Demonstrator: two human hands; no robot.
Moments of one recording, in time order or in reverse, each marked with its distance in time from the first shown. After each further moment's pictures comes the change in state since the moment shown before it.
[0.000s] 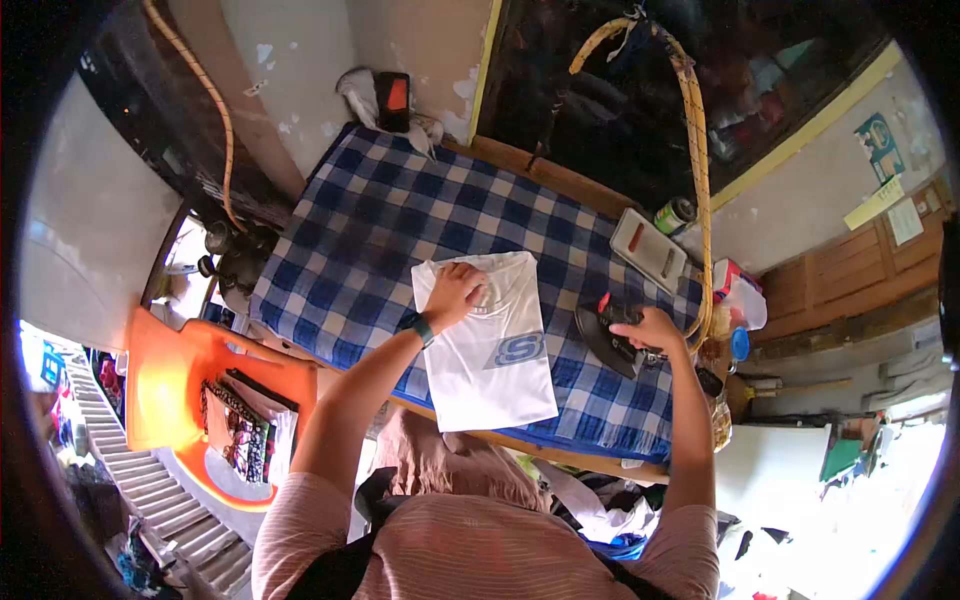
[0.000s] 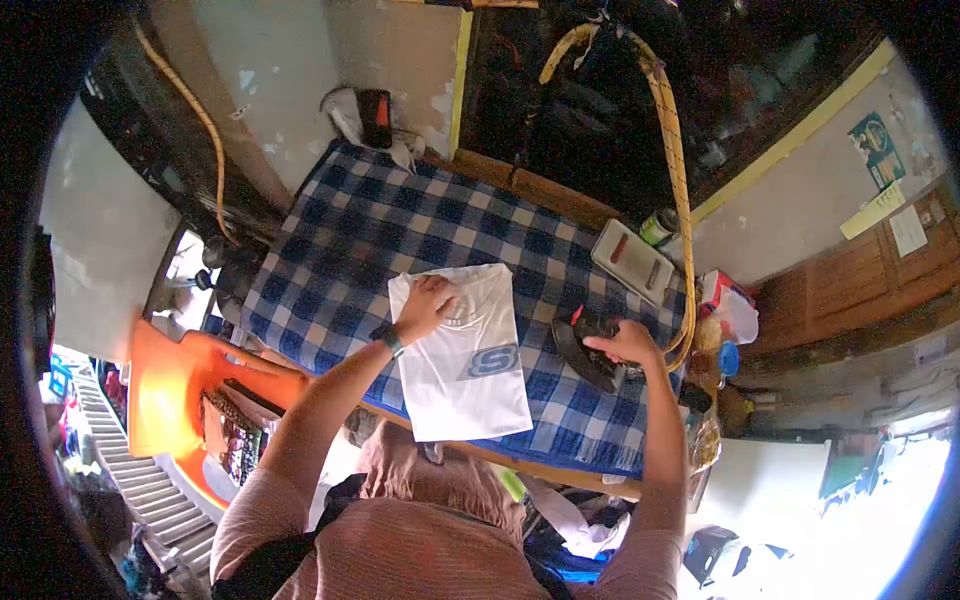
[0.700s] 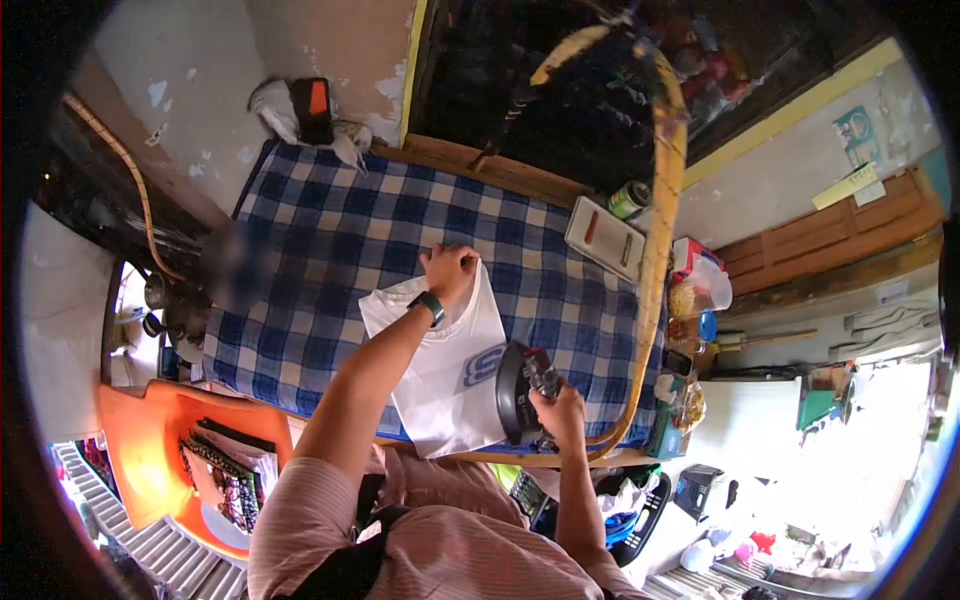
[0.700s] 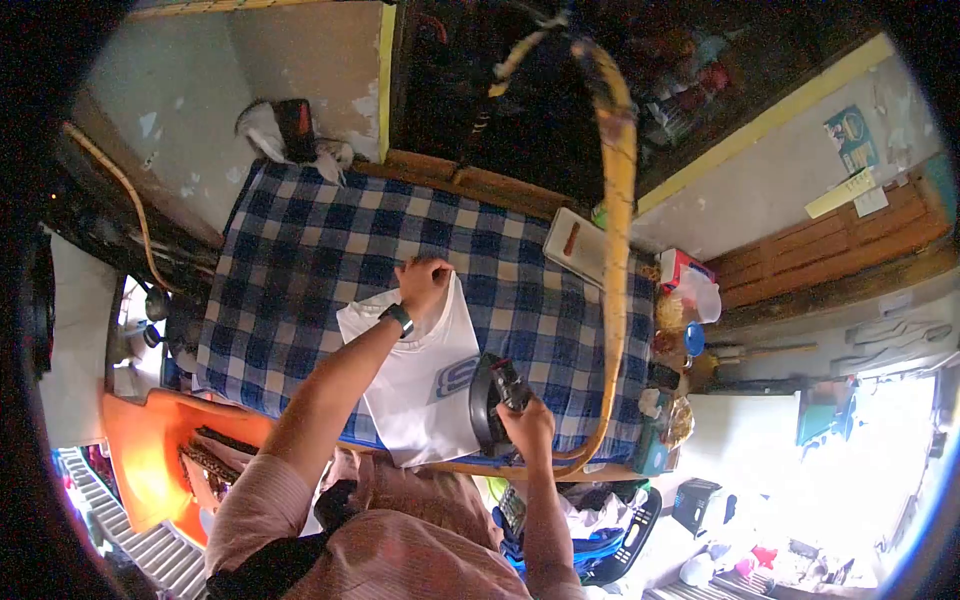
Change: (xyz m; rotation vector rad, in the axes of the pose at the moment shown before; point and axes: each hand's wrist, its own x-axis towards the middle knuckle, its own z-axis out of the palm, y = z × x) left_hand 0.102 0.009 0.075 -0.079 0.084 -0.310; right_hand -0.084 -0.081 0.169 0.091 0.492 0.372
